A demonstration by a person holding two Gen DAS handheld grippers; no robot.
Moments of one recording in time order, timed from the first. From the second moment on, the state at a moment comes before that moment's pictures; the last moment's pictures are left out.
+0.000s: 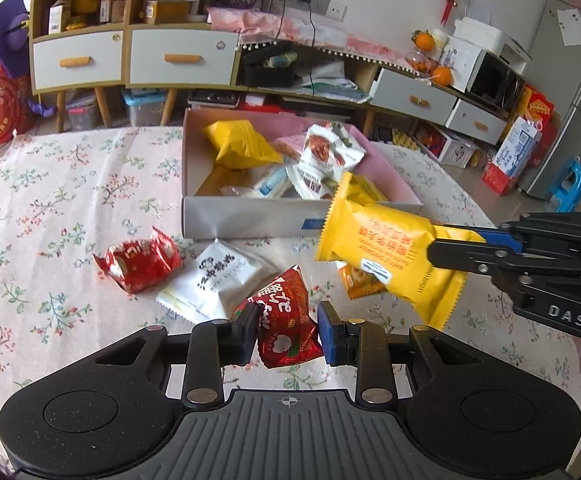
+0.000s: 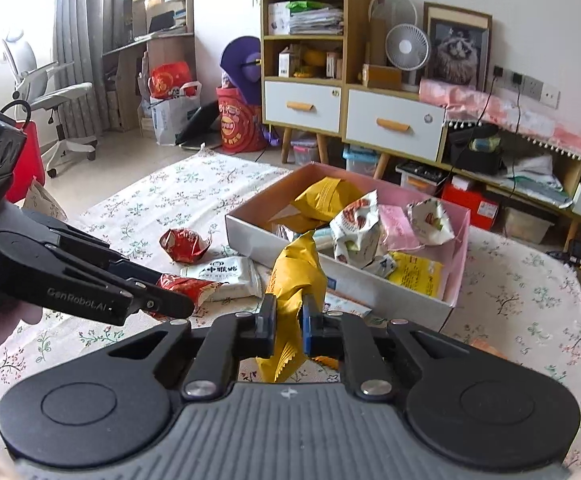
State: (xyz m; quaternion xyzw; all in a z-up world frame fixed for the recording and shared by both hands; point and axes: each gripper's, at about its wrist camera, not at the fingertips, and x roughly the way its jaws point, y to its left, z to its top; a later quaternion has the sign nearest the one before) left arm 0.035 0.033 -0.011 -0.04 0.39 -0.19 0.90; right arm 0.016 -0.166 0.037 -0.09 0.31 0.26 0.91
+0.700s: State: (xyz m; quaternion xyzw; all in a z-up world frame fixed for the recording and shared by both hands) left arm 0.105 0.023 0.013 -0.05 0.35 -0.16 0.92; right arm 0.063 -0.204 0.053 0.00 0.26 0.16 0.95
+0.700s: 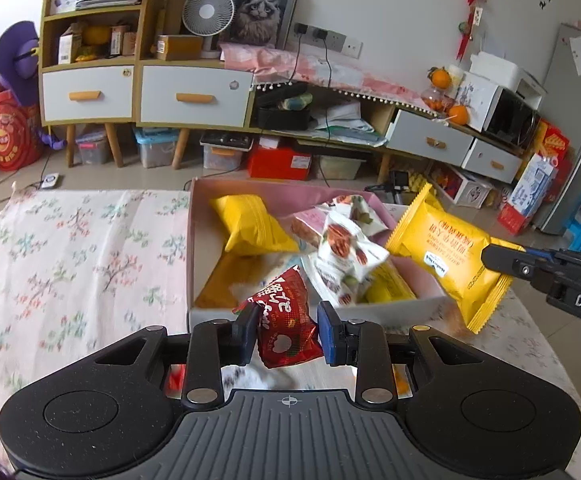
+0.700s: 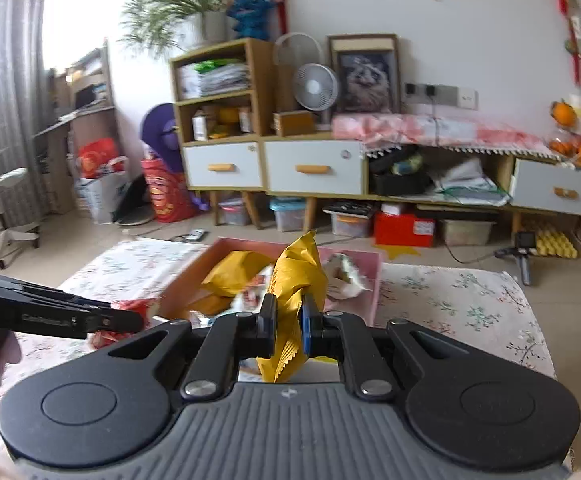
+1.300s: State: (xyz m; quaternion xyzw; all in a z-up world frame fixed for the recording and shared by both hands) left arm 0.189 0.012 -0.030 -0.03 0.38 -0.12 0.92; right arm 0.111 -0.199 0.022 -0.01 0.28 0.11 0.95
